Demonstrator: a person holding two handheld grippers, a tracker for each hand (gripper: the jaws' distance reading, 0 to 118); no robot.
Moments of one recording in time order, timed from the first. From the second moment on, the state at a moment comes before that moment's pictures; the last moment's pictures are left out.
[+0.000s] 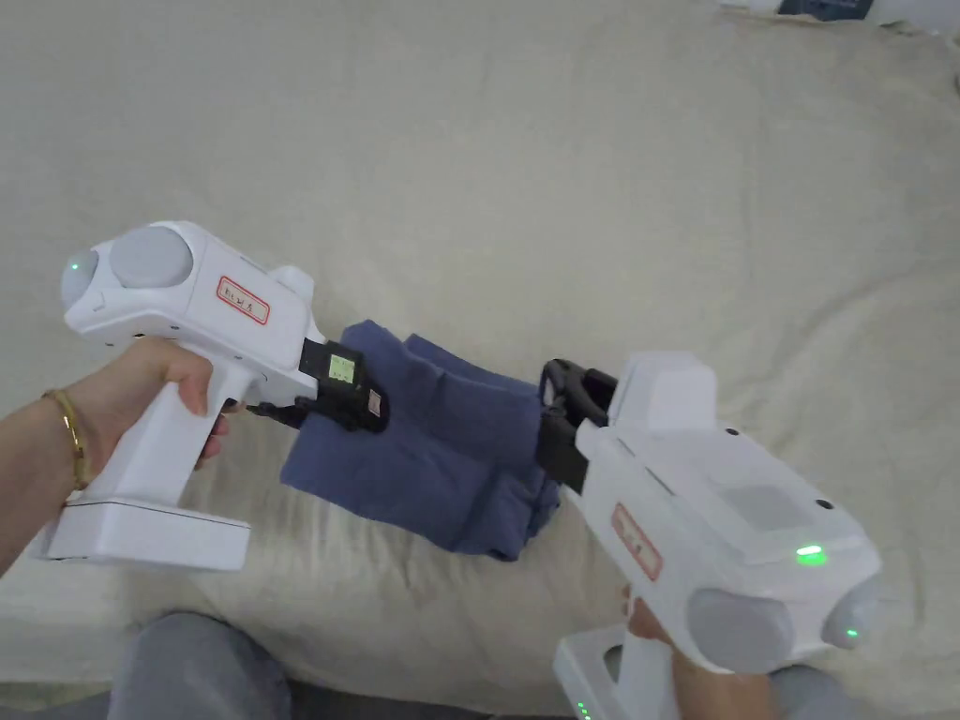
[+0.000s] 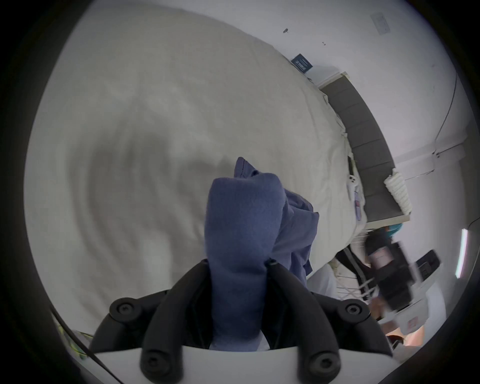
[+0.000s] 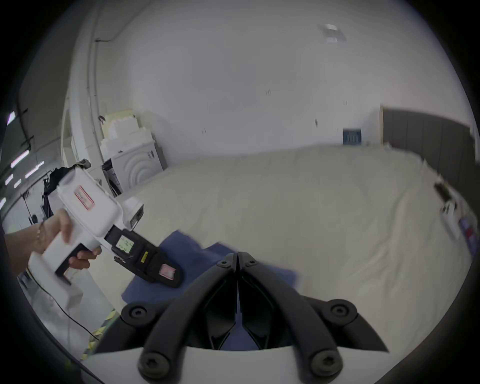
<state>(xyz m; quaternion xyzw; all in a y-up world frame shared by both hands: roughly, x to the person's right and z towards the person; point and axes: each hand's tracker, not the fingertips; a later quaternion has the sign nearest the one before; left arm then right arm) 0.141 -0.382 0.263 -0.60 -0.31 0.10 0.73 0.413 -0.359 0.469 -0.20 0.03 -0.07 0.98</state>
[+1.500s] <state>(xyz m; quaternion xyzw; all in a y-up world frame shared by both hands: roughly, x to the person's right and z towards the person) -0.005 -0.224 0.287 -0.07 0.00 -0.06 1.00 0.458 -0.261 0.461 -0.14 -0.07 -0.02 0.99</state>
